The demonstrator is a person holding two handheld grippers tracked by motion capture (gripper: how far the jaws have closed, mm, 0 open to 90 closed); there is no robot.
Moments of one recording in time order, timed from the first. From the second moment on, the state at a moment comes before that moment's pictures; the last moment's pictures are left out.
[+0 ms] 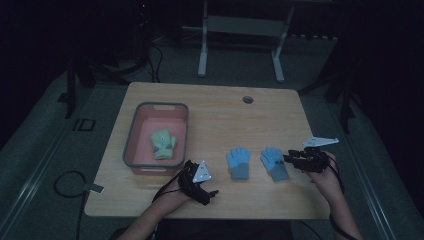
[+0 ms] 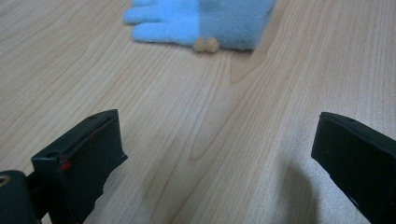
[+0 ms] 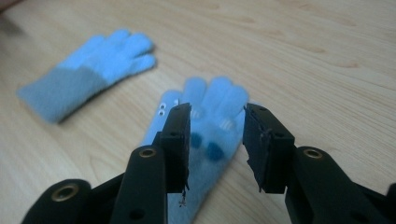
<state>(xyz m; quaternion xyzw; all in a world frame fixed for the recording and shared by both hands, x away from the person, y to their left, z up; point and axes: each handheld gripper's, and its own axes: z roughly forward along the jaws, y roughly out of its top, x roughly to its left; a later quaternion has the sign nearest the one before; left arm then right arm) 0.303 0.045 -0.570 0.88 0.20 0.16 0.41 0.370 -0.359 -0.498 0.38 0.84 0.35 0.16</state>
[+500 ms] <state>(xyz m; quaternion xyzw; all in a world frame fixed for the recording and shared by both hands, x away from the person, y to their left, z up) 0.303 0.045 -0.570 0.88 0.20 0.16 0.40 0.381 -0.346 -0.504 0.31 0.88 0.34 0.14</state>
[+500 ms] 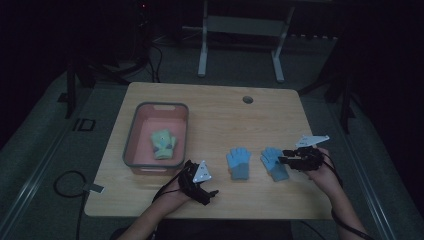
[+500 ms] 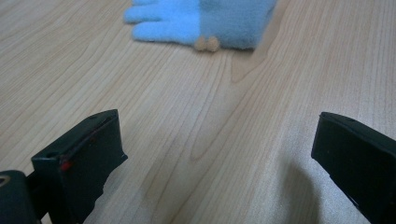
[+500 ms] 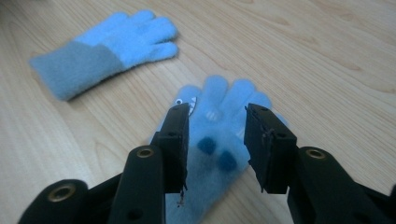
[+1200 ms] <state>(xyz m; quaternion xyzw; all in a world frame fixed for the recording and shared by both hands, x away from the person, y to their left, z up) 0.302 0.045 -0.569 0.88 0.20 0.16 0.41 0.384 -0.330 -0.544 0.36 0.87 0.31 0.14</state>
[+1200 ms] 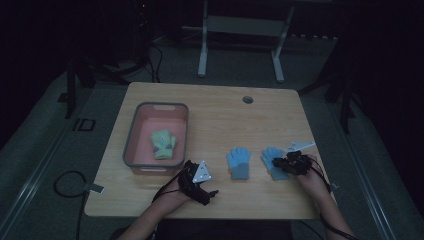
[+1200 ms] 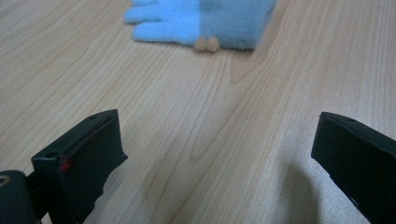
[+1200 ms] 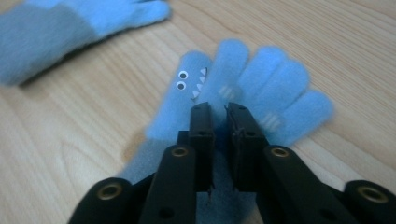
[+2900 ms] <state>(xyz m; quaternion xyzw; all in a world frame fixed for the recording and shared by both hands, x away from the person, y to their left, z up) 0.303 0.044 -0.566 0.87 0.20 0.16 0.41 0.349 -0.199 -0.477 0.45 0.80 0.37 0.17</state>
